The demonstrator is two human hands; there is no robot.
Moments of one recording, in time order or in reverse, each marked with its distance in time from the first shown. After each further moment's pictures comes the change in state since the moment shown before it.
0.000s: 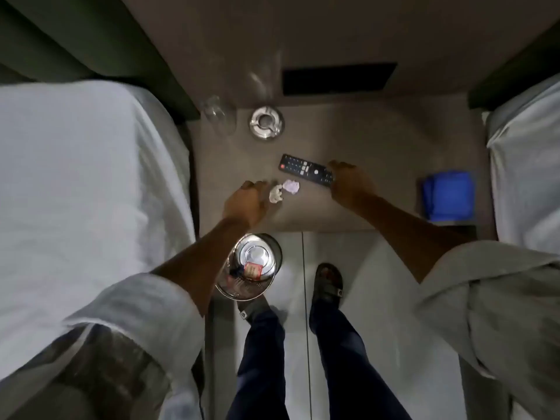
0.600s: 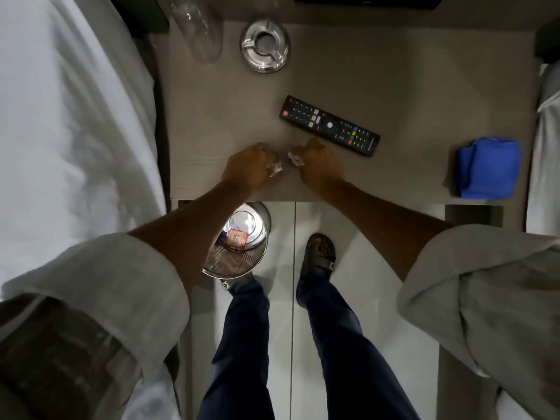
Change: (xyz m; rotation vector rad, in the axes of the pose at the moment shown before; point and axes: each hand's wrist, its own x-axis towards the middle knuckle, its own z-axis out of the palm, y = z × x) left_hand 0.073 -0.045 0.088 0.017 -0.054 0.115; right_hand 0.044 -0.023 0.126 -0.097 -0.101 -0.135
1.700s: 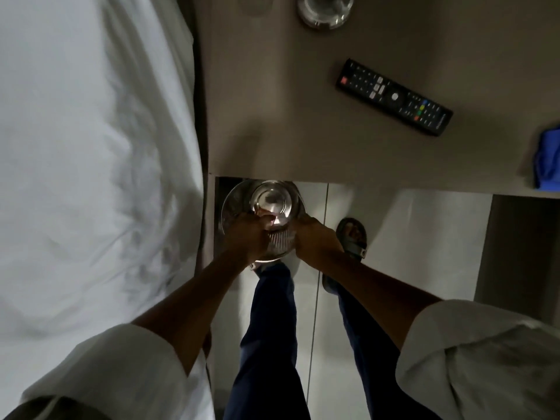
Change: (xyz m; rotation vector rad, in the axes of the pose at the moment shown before) left_hand -0.133 -0.085 0.111 -0.061 -0.149 -0.070; right_hand -0.099 -0.073 0.125 0.126 -0.389 -0.044
